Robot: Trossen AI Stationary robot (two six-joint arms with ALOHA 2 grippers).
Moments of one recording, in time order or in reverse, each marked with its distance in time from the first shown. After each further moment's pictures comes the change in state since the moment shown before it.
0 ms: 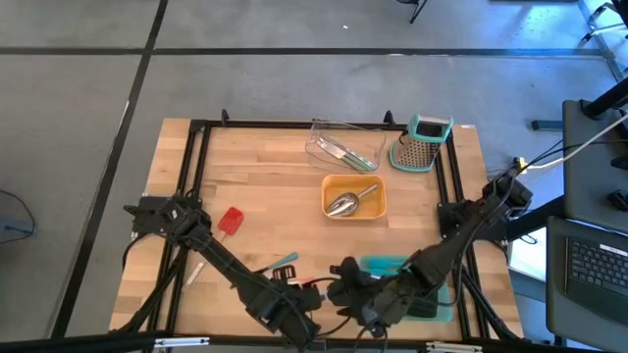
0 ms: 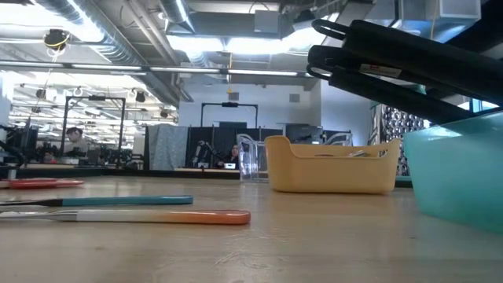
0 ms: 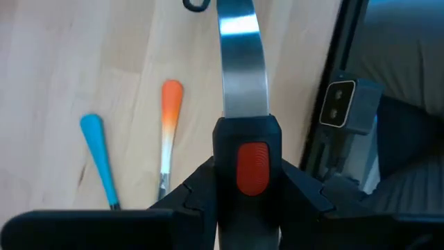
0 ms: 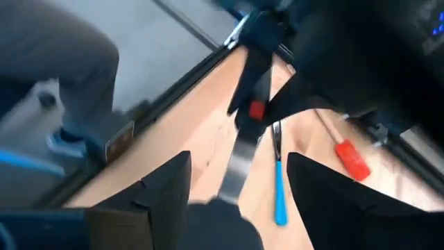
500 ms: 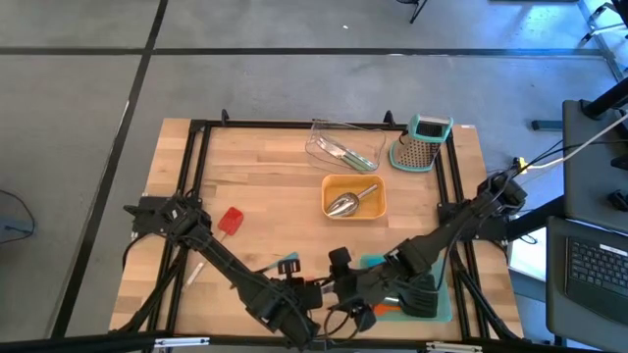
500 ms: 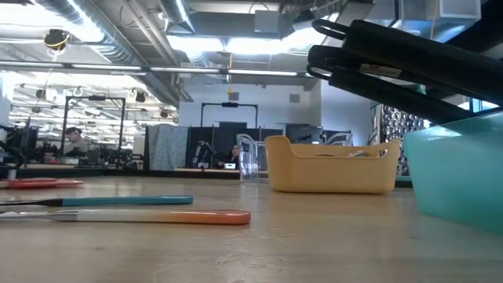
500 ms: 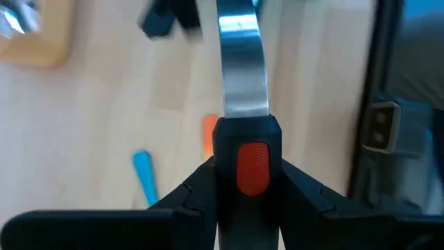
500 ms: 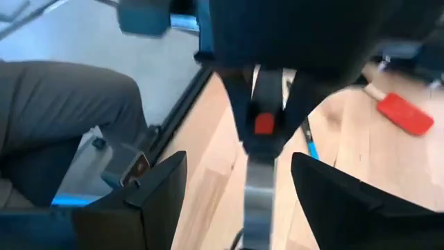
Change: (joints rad) left arm 0.003 0.000 0.000 -0.013 -0.166 0.109; right arm -0.104 0.029 0.043 -0.014 -0.167 0.321
